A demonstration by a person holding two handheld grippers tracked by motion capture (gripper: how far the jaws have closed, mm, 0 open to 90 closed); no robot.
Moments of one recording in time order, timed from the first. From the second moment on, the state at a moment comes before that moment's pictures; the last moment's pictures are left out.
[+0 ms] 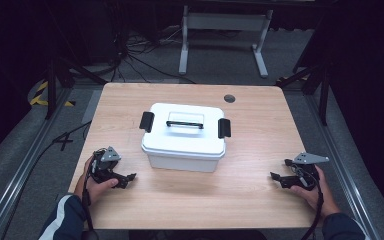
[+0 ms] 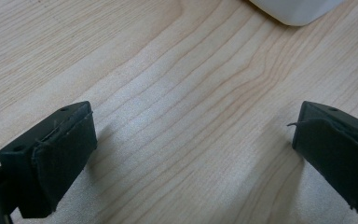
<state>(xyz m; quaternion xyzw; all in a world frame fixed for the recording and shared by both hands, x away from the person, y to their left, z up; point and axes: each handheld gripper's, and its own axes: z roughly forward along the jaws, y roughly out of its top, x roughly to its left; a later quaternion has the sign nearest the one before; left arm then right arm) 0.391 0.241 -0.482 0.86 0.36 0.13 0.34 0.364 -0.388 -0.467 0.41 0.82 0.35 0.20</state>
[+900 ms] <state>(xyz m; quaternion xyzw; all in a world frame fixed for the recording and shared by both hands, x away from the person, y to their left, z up) 0.388 0.244 -0.482 0.86 0.36 0.13 0.35 0.364 -0.378 -0.442 0.35 0.85 0.36 0.17</state>
